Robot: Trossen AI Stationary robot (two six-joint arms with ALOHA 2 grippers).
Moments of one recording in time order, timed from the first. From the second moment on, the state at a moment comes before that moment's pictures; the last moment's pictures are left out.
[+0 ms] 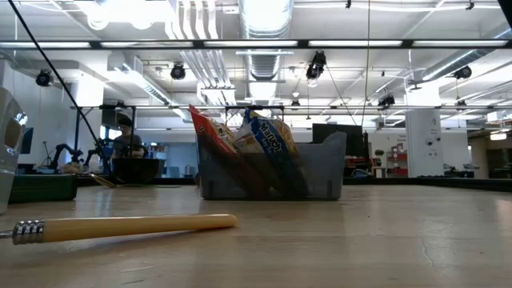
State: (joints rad) left arm 0.00 1.14 1.36 -0.06 0.08 -0.14; right arm 0.08 1.94 2.35 -0.37 0.13 0.17
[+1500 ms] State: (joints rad) left arm 0.09 1.26 1.60 -0.92 0.03 -0.97; right arm 0.08 2.02 2.35 -0.86 0.32 0.00
